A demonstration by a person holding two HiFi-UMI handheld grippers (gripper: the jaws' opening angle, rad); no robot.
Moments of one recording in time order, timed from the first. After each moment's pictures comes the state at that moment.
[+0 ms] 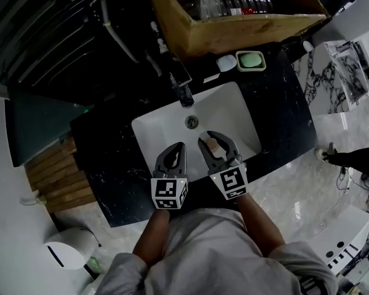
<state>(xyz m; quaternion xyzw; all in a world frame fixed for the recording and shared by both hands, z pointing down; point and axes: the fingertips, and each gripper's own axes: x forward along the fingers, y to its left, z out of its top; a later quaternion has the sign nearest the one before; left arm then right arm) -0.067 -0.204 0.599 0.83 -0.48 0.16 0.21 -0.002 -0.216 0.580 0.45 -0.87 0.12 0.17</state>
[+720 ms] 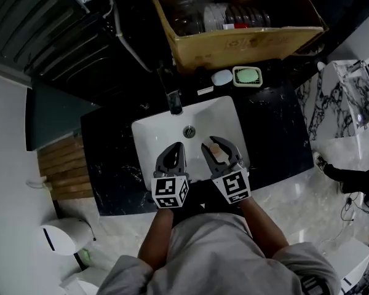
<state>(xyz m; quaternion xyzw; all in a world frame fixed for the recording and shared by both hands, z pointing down) -0.019 -0.217 0.570 0.78 -0.58 0.15 0.19 0.061 -0.219 0.556 0.39 -0.91 0.09 0.13</state>
